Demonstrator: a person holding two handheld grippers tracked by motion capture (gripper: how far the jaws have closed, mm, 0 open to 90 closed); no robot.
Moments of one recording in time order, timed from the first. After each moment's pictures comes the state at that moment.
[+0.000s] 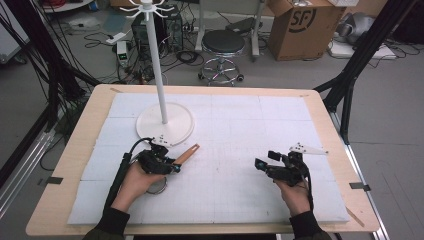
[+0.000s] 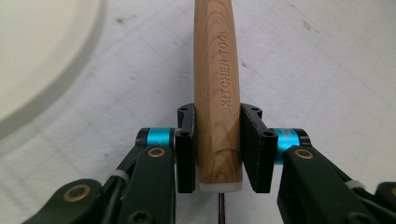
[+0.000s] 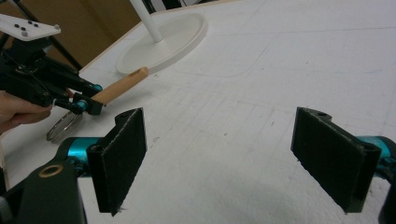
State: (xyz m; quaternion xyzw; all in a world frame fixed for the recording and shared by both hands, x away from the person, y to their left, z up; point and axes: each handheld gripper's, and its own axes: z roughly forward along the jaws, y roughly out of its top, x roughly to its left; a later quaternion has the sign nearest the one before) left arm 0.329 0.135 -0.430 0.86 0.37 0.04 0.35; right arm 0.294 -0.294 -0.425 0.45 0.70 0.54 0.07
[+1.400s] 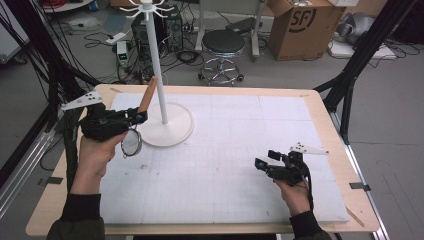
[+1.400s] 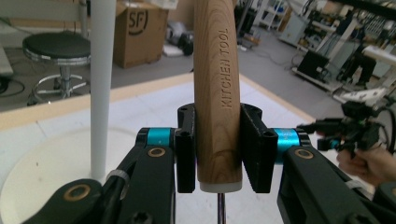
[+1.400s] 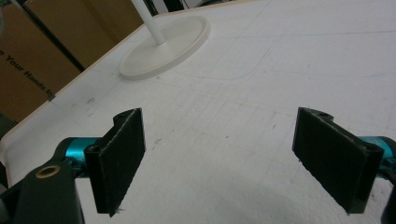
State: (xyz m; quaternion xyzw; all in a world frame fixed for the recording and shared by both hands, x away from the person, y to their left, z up) left arm 0.321 0.226 -0.290 0.69 0.37 0.12 0.61; right arm 0.295 -0.294 -0.424 0.45 0.70 0.55 0.07
